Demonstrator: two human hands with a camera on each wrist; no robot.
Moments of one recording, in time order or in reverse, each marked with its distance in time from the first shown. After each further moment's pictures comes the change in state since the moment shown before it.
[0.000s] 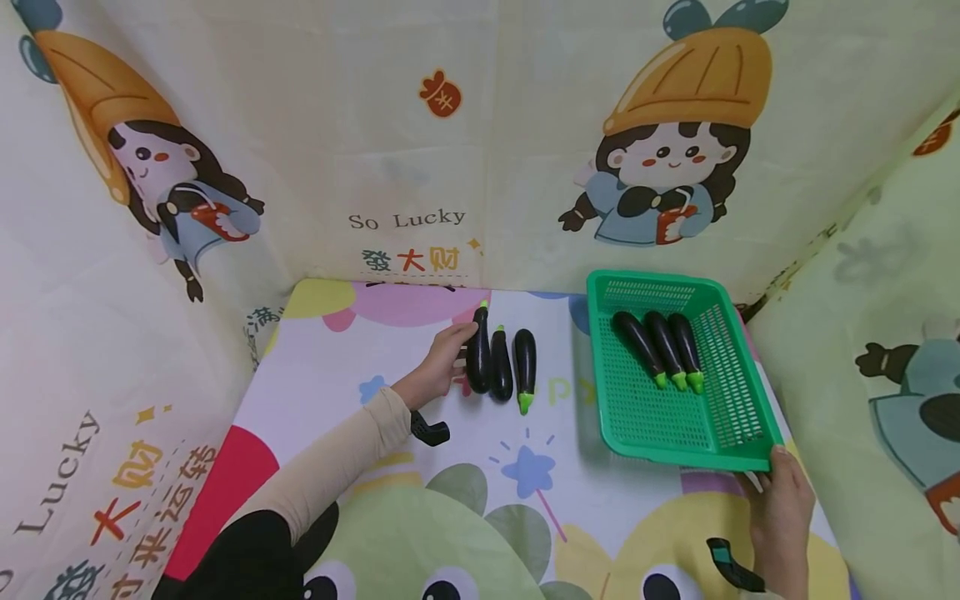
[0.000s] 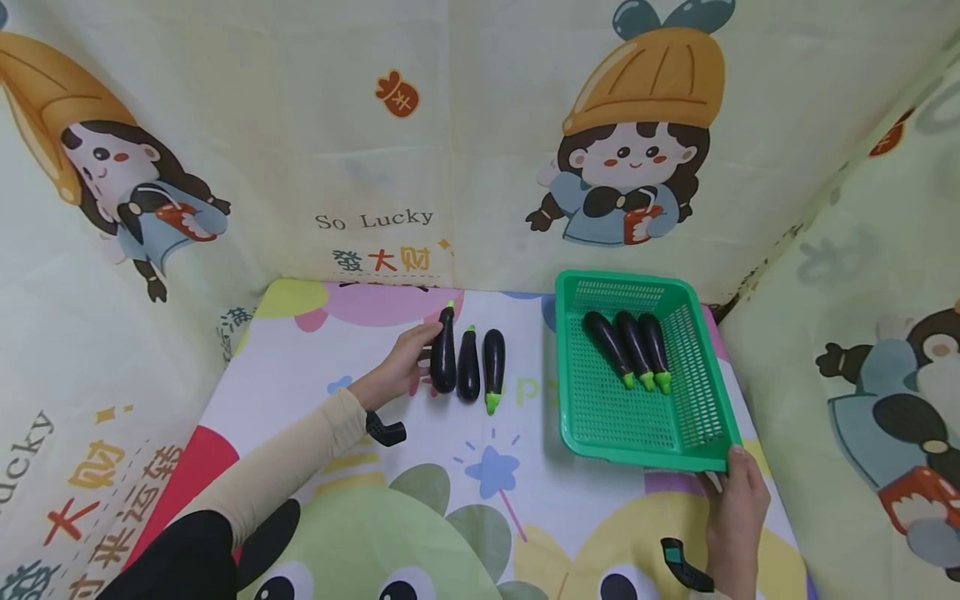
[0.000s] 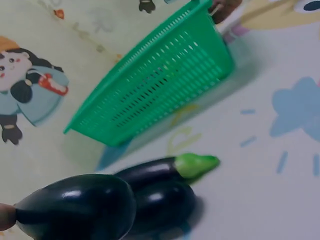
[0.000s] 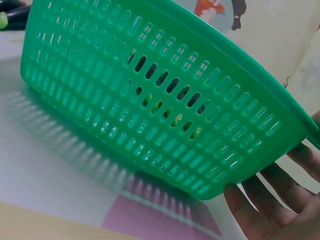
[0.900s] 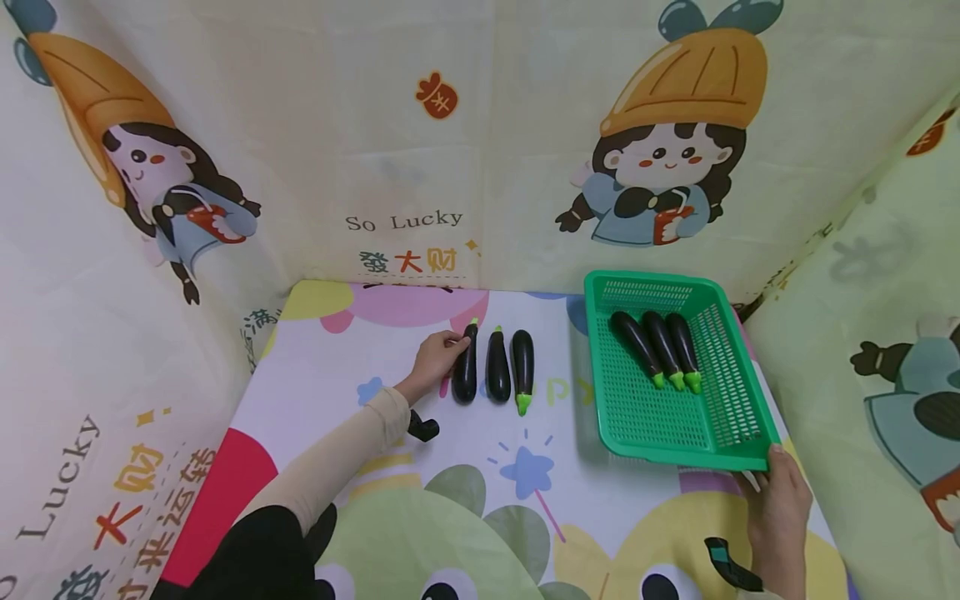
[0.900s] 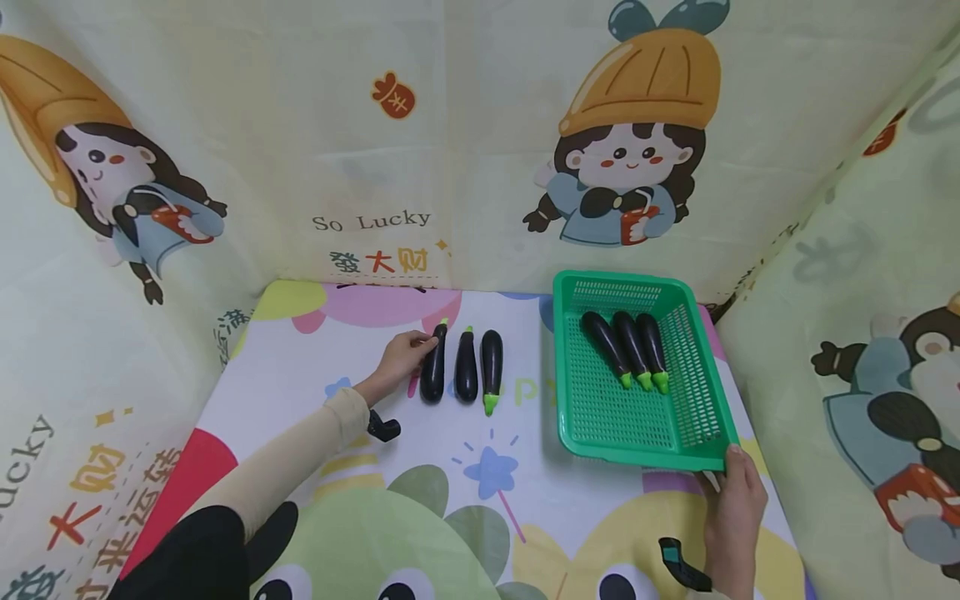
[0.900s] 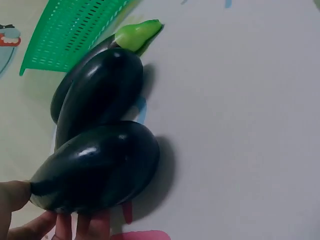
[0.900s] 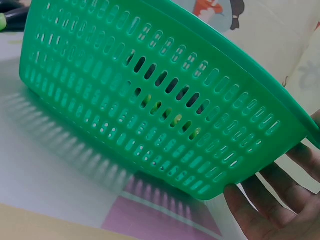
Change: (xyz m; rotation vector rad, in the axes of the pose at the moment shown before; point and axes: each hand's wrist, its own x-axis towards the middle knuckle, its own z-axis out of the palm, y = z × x) left_hand 0.036 -0.031 -0.027 0.610 0.167 0.212; right_hand 0.001 0.000 0.000 0.057 0.010 0.021
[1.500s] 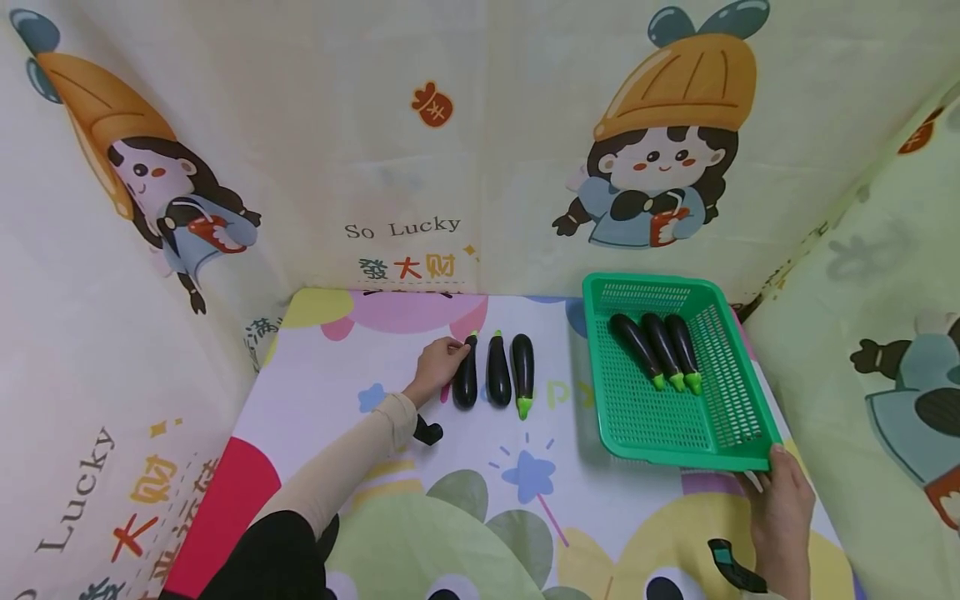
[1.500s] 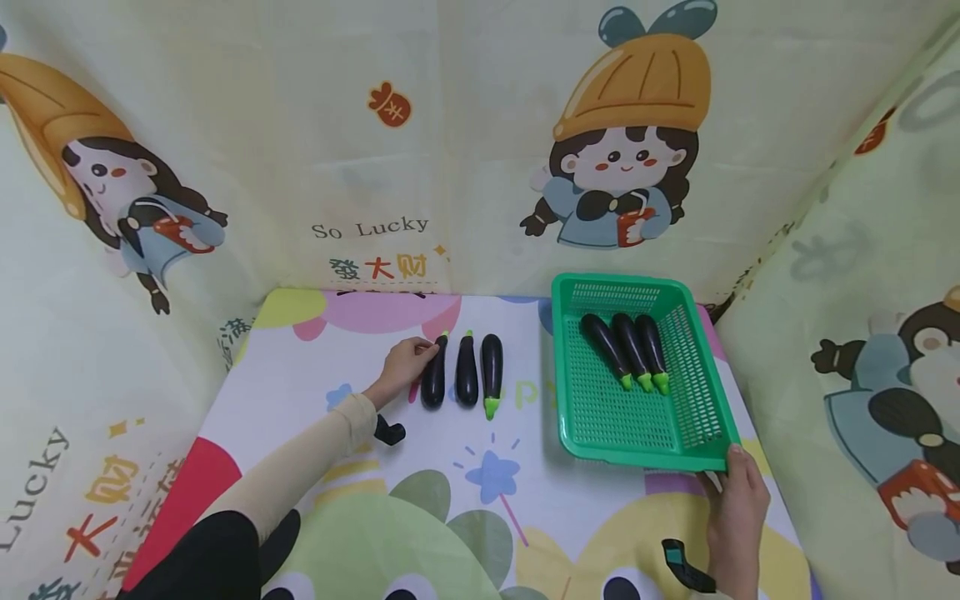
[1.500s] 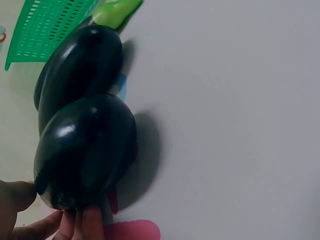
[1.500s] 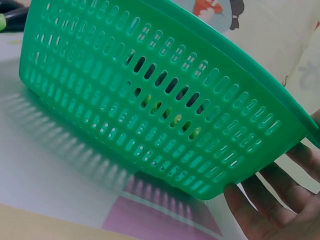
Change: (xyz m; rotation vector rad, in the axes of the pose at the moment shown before) left_hand 0.004 -0.004 0.007 0.204 0.054 0.038; right_hand 0.000 -0.001 -0.001 -0.053 0.013 0.018
